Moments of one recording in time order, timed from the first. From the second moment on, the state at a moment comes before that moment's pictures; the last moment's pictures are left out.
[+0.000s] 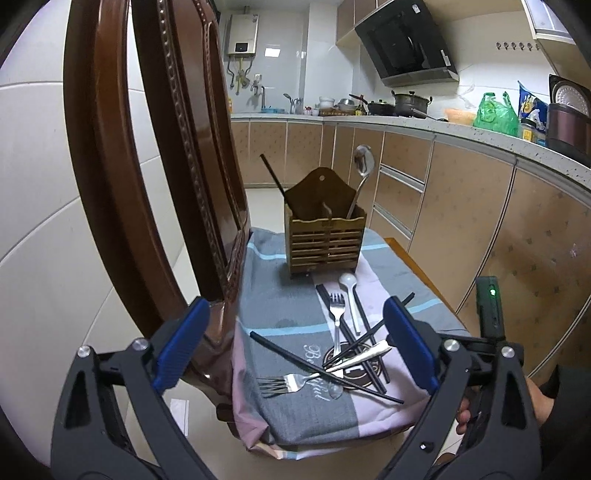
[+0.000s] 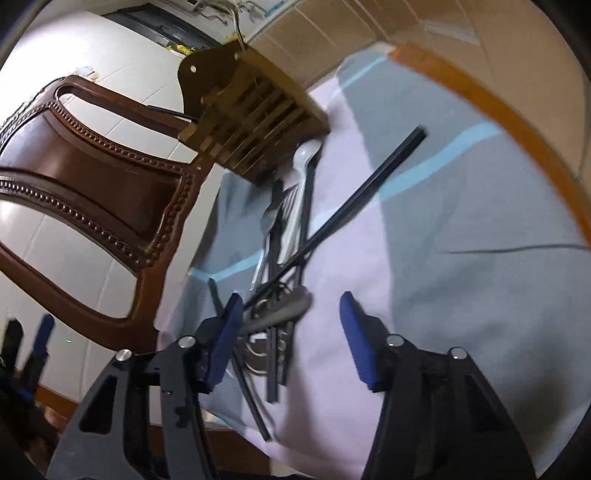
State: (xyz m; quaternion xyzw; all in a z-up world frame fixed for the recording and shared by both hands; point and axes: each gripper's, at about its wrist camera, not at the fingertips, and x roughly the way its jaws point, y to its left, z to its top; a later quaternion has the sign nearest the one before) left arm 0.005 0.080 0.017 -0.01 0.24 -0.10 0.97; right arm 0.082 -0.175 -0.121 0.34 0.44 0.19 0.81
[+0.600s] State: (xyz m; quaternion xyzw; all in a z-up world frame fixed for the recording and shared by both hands) left arm 0.025 0.086 0.000 -0.04 0.29 -0.10 0.95; right arm 0.083 -0.159 -0.079 0.30 0.38 0.24 0.84
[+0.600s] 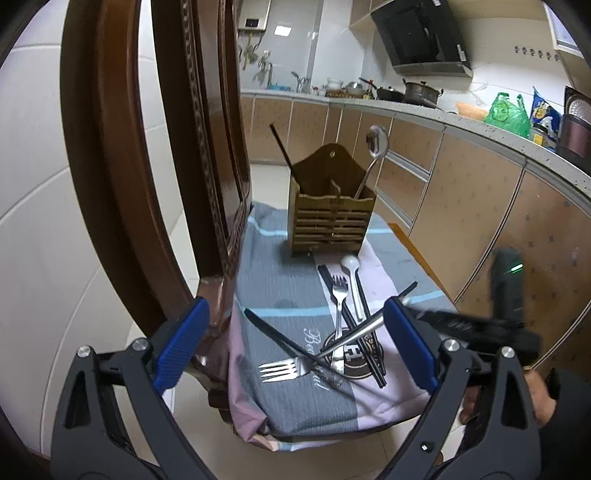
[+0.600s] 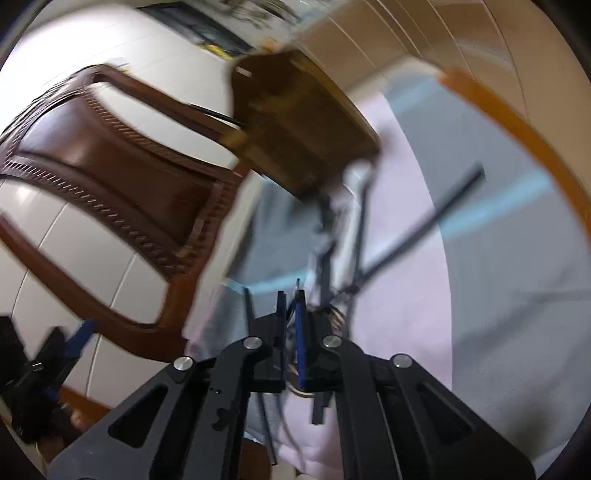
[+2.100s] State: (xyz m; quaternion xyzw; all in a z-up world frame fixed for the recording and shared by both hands) left arm 0.200 0.073 -0.135 -0.16 0.48 0.13 0.85; right arm 0.028 -0.240 0.021 0.19 0.24 0.20 0.93
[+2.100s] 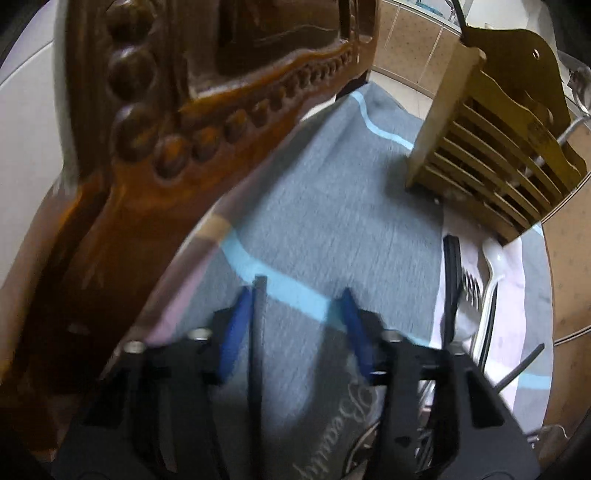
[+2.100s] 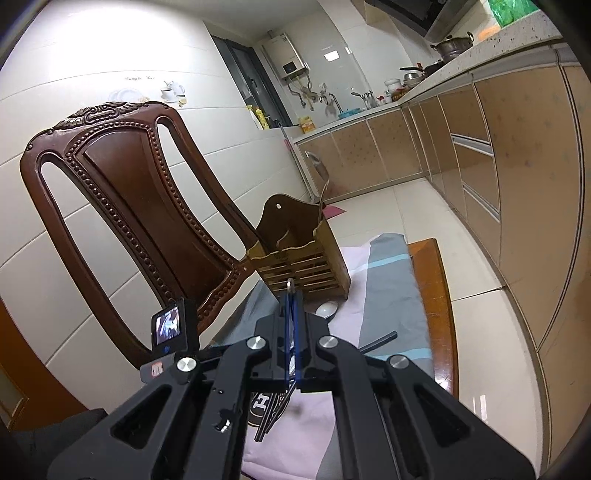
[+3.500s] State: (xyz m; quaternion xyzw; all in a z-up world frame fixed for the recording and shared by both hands) left arm 0.043 0.063 0.092 -0.09 0.24 -0.11 0.96; right arm -0.002 -0.206 0.090 0.07 0.20 0.14 0.97
